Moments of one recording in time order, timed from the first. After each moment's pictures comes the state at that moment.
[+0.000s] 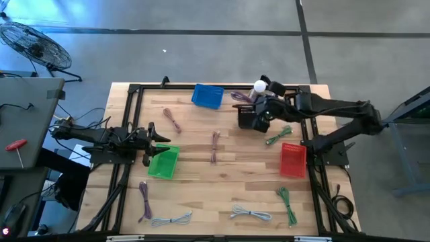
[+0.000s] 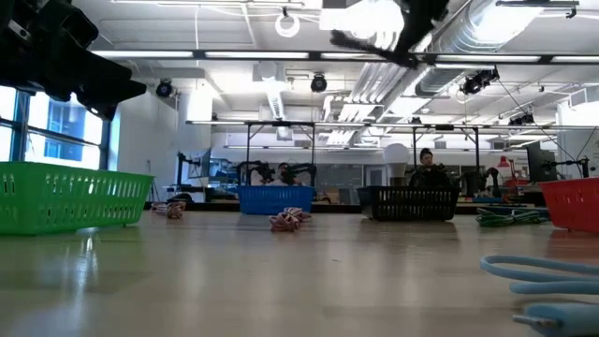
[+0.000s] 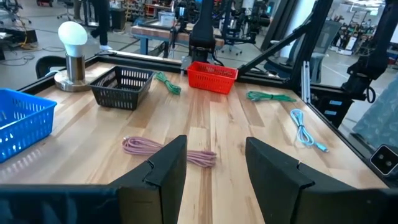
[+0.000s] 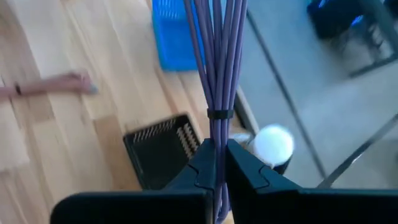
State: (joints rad) left arm -0.22 0.07 0.07 -0.06 -0.24 -0.16; right arm -0.09 1.34 1.37 -1.03 0.55 0.07
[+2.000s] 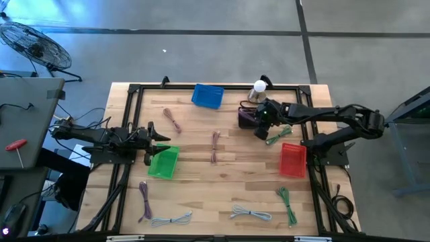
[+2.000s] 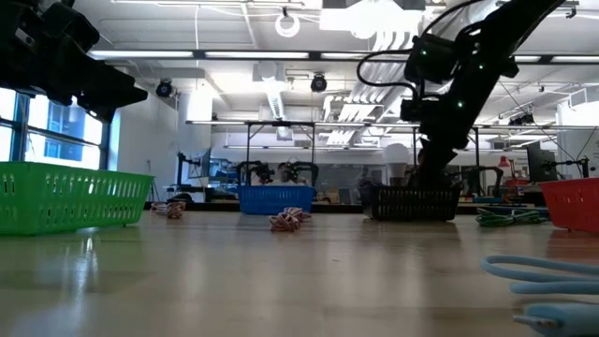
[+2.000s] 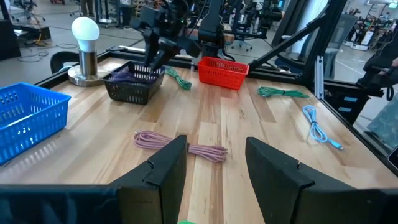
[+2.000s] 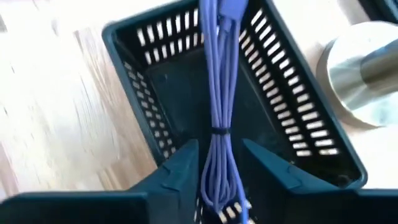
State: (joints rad) left arm -0.22 0.07 0.07 -0.08 -0.28 -0.16; right arm -0.41 1.32 0.67 -0.37 0.12 0.02
